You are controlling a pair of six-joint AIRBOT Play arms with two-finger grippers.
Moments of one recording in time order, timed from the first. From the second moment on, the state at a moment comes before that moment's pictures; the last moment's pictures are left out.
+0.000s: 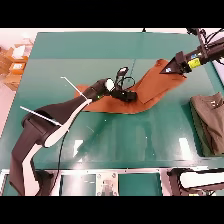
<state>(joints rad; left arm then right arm) -0.66 -2.01 1.72 0.90 -0.69 -1.48 -0.15 -1.55 1.76 -0.82 1.69 1.34</state>
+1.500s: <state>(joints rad) 0.15 -1.76 1.94 1.61 -1.79 -1.41 0.34 -1.82 1.82 -0.85 1.00 1.55</state>
